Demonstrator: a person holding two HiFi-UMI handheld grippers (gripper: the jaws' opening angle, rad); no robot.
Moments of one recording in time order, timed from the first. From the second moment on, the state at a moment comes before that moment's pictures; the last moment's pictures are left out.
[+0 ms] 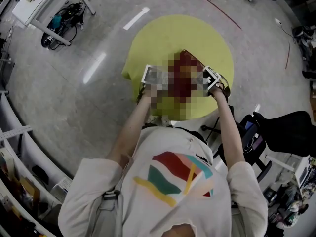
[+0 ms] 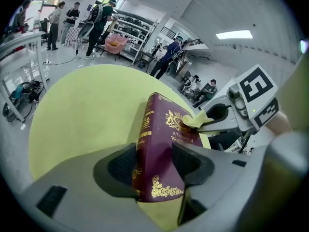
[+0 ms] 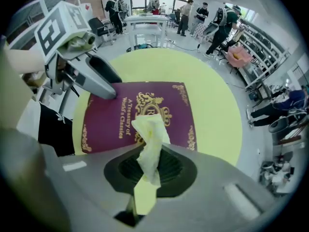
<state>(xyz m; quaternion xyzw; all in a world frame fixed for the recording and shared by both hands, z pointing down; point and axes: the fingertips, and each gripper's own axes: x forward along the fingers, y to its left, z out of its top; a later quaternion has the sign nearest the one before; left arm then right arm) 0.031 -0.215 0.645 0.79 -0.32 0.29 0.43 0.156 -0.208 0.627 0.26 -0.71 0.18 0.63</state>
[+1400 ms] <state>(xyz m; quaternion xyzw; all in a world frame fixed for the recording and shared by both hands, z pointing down) 0.029 -0.216 0.649 0.79 -0.32 0.30 0.44 0.071 -0.085 0.628 0.16 -0.77 0.28 0.55</state>
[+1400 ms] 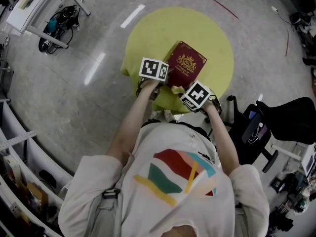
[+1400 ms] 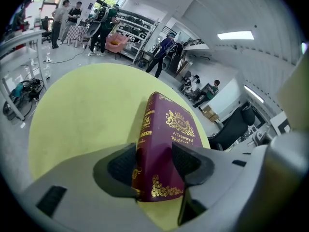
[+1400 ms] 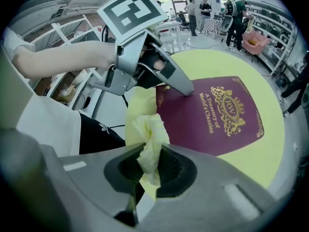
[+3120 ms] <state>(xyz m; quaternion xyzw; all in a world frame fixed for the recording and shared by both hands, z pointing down) -0.039 -0.216 0.363 0.84 -0.53 0.00 0.09 0.095 -0.197 0.413 0.44 -0.84 0.04 0.32</state>
